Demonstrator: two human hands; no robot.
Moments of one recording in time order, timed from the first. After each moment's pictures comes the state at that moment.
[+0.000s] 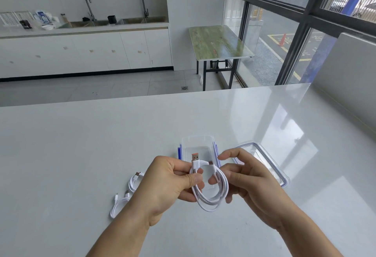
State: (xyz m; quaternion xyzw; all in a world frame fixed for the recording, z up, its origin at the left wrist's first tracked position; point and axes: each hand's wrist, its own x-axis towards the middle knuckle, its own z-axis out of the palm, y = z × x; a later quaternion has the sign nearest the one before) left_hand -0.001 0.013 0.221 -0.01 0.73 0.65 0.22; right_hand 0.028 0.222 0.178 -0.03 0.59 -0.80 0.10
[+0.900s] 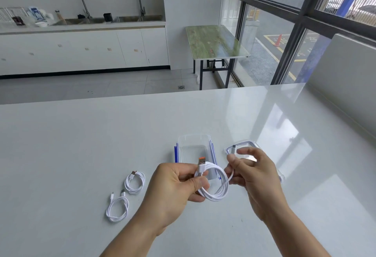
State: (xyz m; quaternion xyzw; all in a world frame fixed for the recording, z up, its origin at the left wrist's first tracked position) left_hand 0.014 0.026 0.208 0.03 0.73 0.66 0.17; right_hand 0.025 0.221 0.171 0.16 0.61 -0.78 -0.07
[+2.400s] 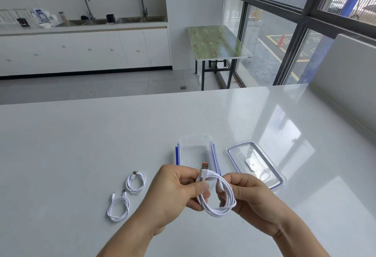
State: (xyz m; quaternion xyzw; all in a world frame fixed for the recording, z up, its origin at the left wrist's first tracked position) left_hand 0.013 0.024 0.203 0.06 0.73 0.64 0.22; right_hand 0.036 0.233 0.147 0.00 0.50 -0.84 0.23
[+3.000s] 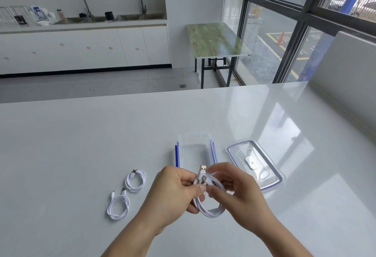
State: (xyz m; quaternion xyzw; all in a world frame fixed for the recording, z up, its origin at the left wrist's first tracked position) left_hand 0.010 0.024 0.186 0.03 0.78 0.58 0.21; right_hand 0.044 0.204 0.152 -0.06 0.79 -0.61 -0.05
